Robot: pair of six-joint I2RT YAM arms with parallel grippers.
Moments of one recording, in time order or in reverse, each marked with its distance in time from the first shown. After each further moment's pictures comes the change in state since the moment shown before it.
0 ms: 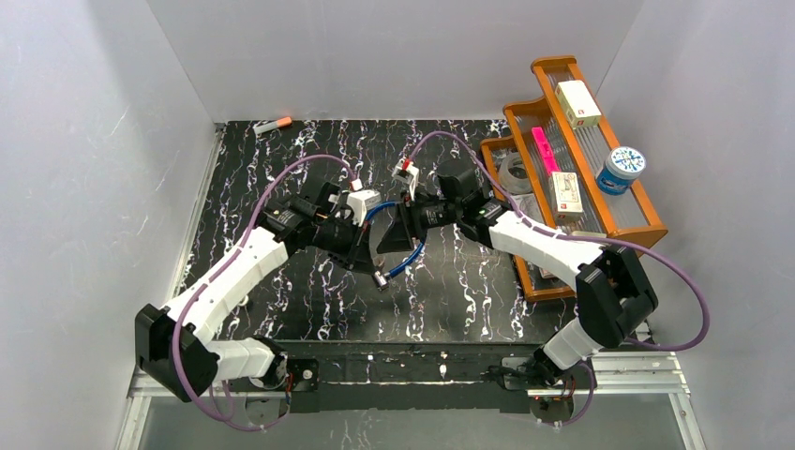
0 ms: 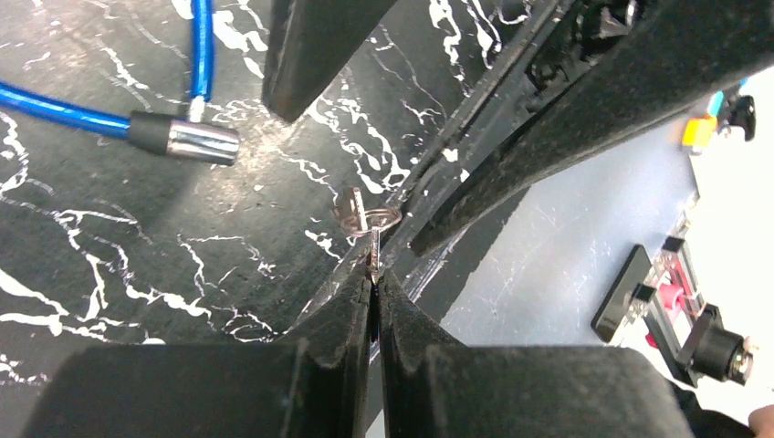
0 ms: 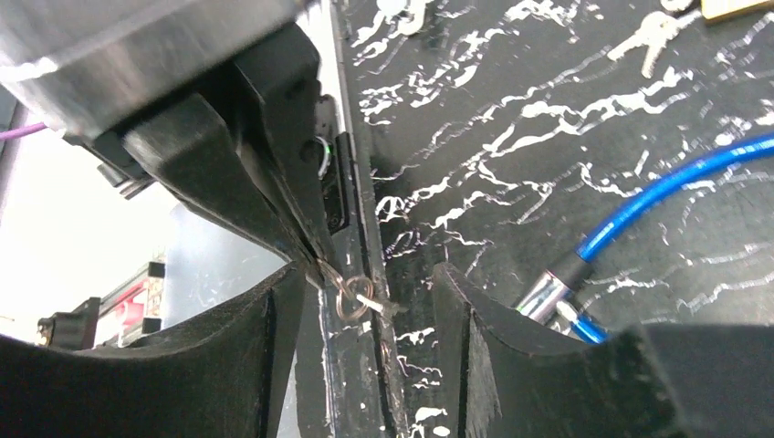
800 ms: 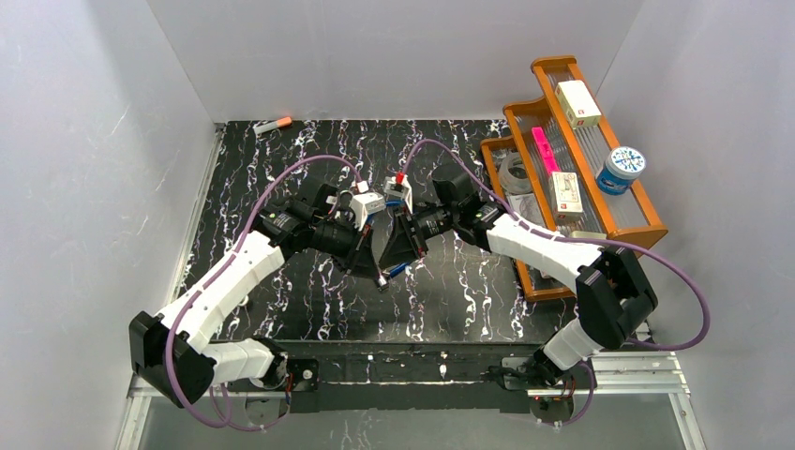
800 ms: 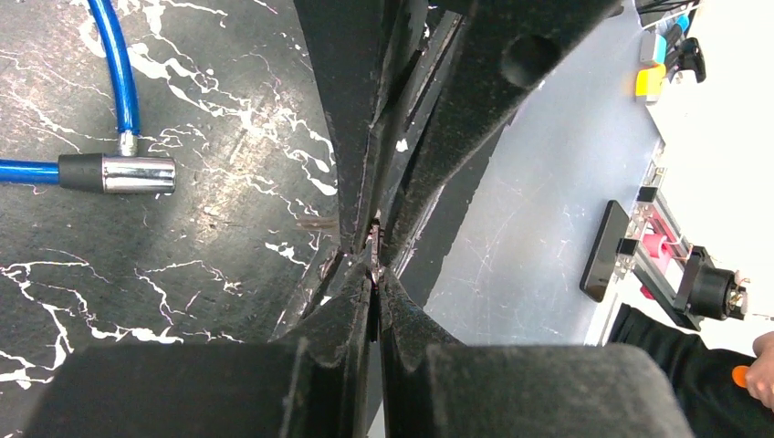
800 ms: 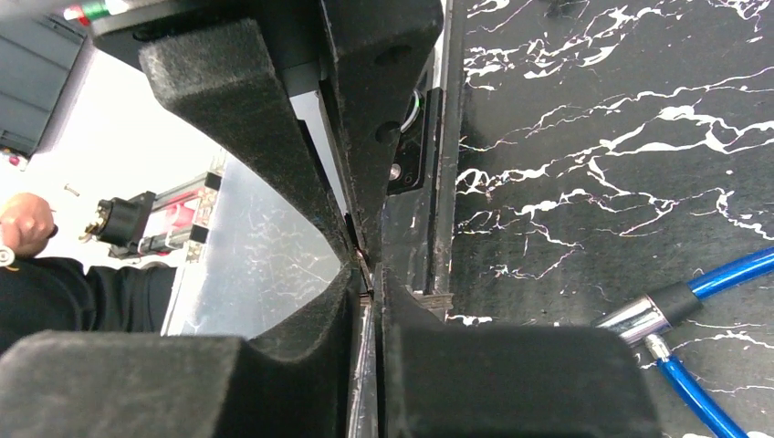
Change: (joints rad) left arm -0.017 -0.037 0.004 0.000 0.158 0.093; right arm 0.039 -0.005 -0.011 0.016 -0.262 -0.074
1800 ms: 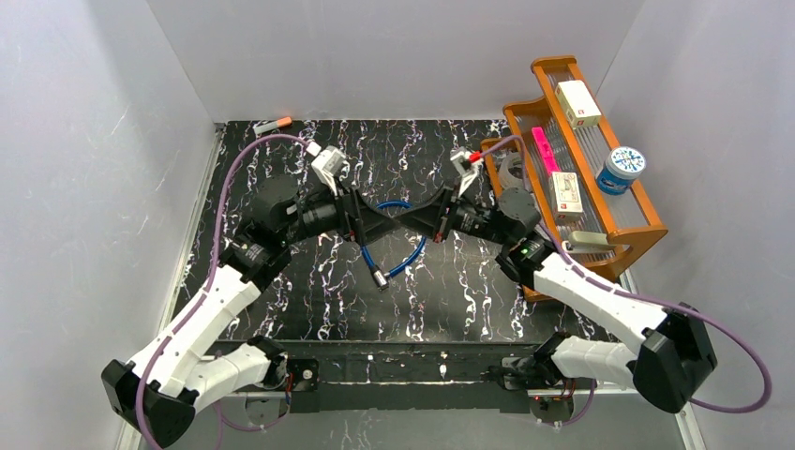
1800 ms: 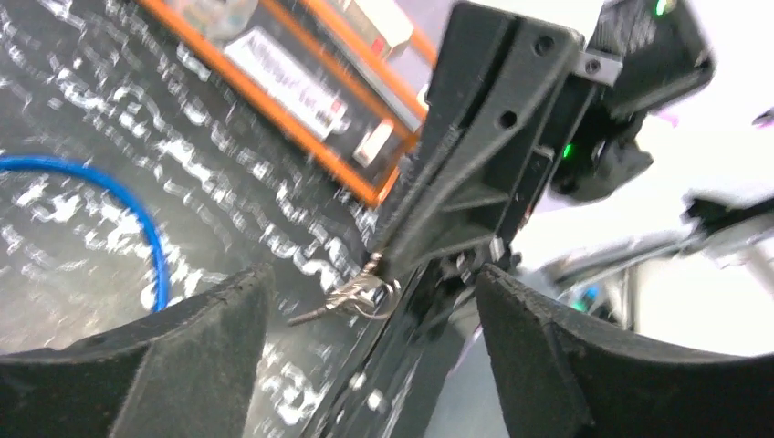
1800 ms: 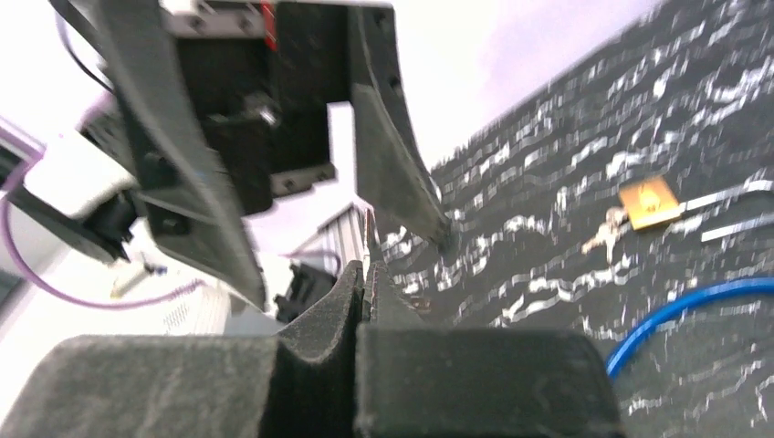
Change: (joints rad) left arm 0.001 -0.230 -0.092 0.607 -0.175 -0.465; right arm -0.018 -0.370 -0.291 0.495 0.531 0.415
